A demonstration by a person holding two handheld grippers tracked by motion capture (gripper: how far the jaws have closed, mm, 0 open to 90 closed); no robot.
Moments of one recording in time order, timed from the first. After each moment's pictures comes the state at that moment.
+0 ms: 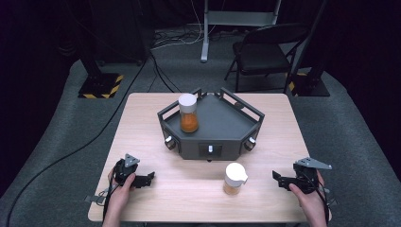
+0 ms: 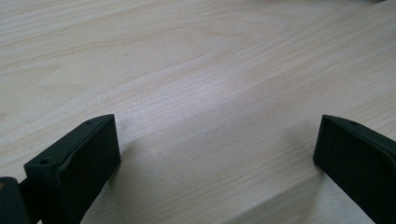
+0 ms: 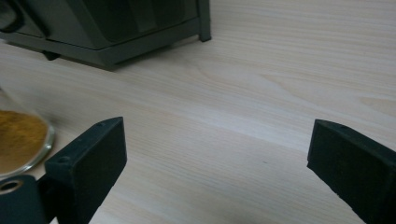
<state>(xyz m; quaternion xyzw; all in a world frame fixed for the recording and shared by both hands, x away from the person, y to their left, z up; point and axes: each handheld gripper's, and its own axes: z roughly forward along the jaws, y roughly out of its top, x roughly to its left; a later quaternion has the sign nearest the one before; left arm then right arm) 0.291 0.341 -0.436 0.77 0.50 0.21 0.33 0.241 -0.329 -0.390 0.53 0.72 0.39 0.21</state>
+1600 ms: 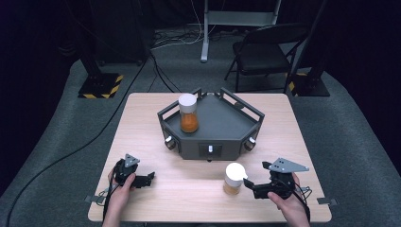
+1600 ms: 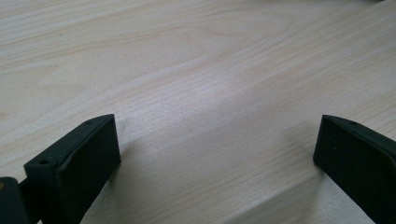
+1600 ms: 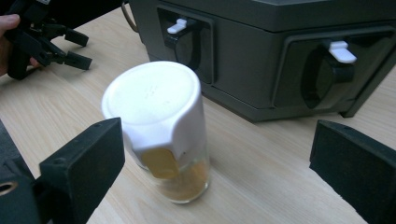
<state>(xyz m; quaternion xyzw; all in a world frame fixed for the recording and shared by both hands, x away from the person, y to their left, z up) 0.291 0.341 -0.437 0.77 0.50 0.21 0.33 0.228 -0.274 -0.359 0.39 0.78 0.47 0.17</state>
